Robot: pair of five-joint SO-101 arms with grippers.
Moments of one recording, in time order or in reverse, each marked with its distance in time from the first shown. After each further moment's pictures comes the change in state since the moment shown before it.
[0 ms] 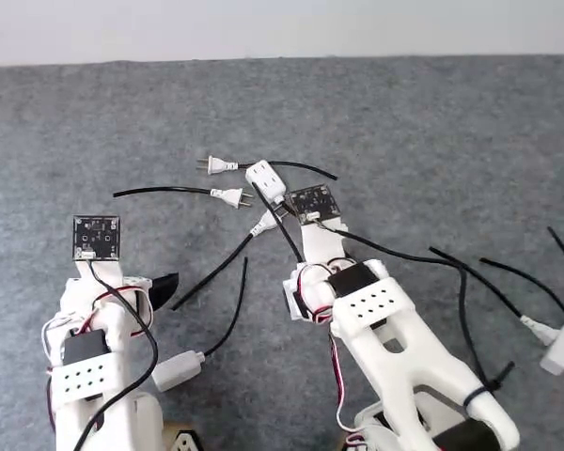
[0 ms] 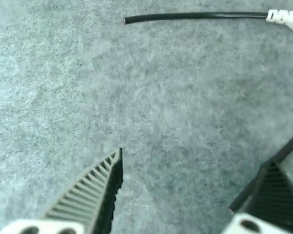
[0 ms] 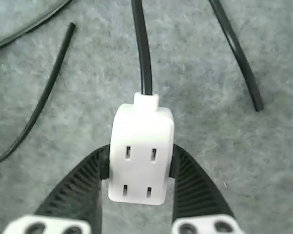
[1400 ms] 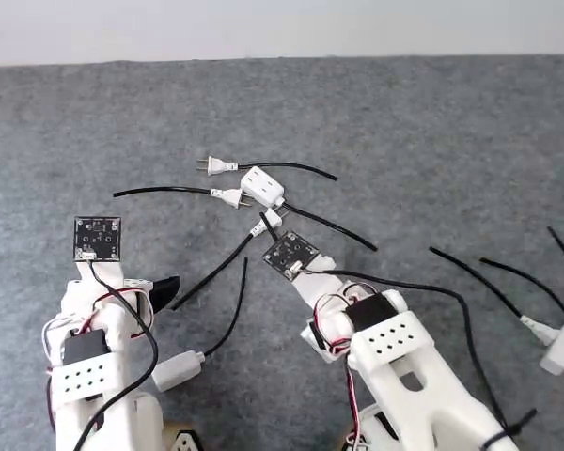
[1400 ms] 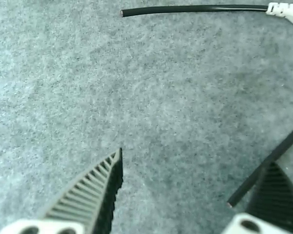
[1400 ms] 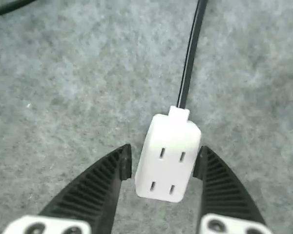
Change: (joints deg) left arm 0.0 0.0 0.0 1.4 0.0; right arm 2.4 -14.1 12.2 5.4 31.2
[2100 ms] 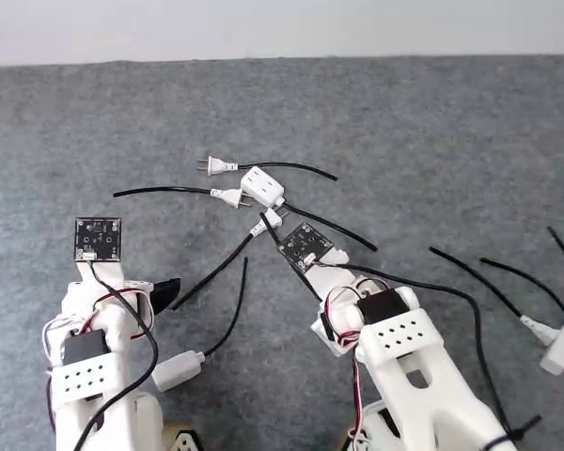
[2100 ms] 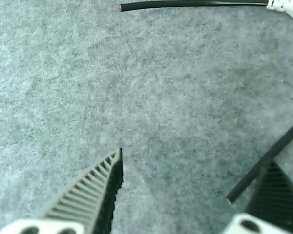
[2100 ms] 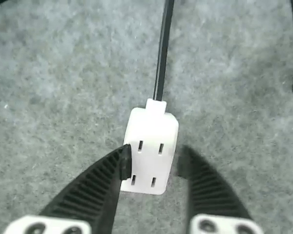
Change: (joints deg) left arm 0.0 0.0 0.0 0.9 0.0; right arm 4.0 0.0 -0.4 0.8 2.4
